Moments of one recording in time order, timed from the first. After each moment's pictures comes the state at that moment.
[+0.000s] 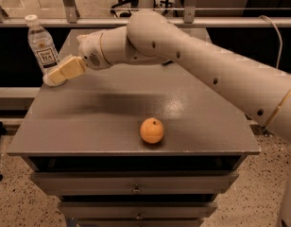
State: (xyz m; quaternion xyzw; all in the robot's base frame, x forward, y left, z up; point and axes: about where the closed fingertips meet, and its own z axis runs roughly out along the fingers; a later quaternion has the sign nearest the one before) arm 0.622 0.199 0.925 -0.50 0.63 0.34 0.48
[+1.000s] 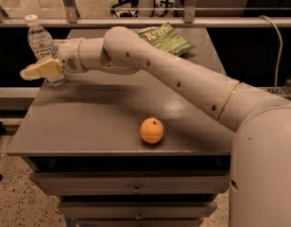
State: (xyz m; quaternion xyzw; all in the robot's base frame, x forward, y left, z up) arm 0.652 0.278 0.909 -0.48 0.59 0.40 0.51
